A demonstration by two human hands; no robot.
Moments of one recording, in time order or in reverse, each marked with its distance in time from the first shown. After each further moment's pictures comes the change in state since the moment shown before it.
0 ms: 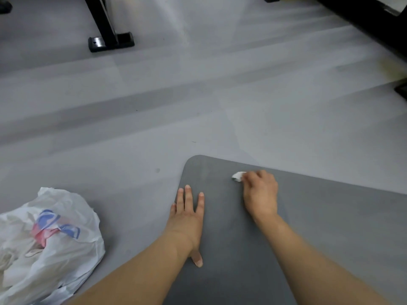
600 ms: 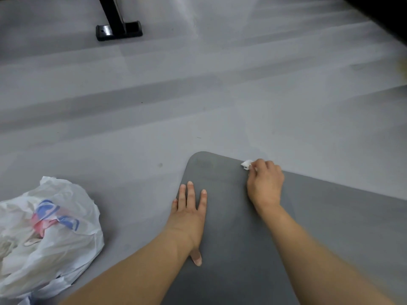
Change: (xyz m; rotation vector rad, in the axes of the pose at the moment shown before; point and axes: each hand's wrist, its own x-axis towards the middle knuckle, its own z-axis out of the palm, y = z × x) left_hand -0.001 0.002 -0.001 0.003 -0.002 -0.004; right_hand 0.027 0.003 0.010 -0.041 0.050 0.034
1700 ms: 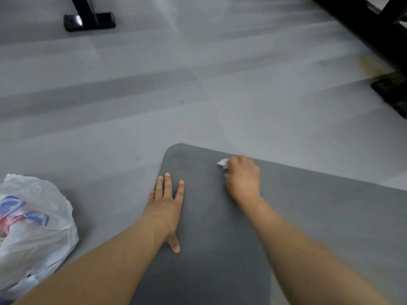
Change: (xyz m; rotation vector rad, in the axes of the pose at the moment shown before) left_hand -0.004 -0.001 -0.002 0.003 0.014 0.002; right_hand -0.013 0.014 -0.022 -0.137 -0.207 -0.189
